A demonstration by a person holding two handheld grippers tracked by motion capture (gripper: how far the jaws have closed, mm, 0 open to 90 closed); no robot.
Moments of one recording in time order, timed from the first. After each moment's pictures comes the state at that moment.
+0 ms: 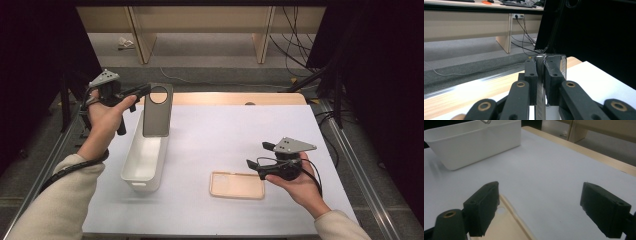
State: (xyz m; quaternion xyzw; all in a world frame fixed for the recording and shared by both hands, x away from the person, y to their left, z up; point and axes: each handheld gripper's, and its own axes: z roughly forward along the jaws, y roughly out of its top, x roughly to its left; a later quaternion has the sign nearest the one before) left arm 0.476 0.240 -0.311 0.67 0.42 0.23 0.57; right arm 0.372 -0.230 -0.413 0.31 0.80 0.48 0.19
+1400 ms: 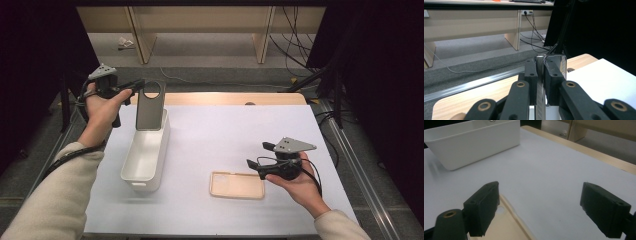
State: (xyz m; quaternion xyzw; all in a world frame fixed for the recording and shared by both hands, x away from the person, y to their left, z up) left arm 0.506 0.259 -0.318 0.67 0.43 0.24 0.55; right arm 0.374 -0.231 -0.415 0.31 0.80 0.48 0.19
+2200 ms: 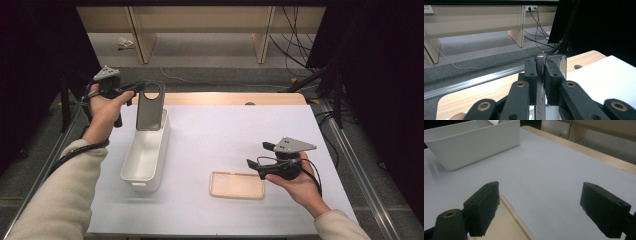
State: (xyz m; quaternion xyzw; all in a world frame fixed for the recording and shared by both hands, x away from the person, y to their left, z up) left arm 0.520 0.260 -0.332 0.68 0.44 0.25 0.53; right arm 0.374 -0.231 -0.415 0.31 0.80 0.48 0.19
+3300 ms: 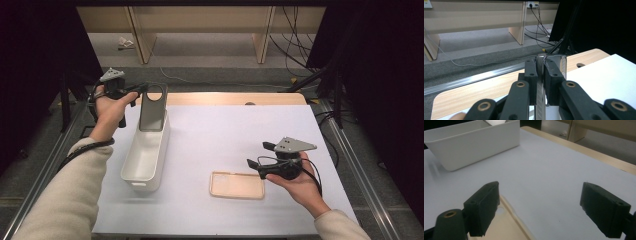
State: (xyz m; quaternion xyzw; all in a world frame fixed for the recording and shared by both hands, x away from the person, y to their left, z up) left arm 0.531 0.256 -0.346 0.67 0.45 0.24 0.53; right arm 0.374 -0.232 -0.415 0.31 0.80 0.49 0.19
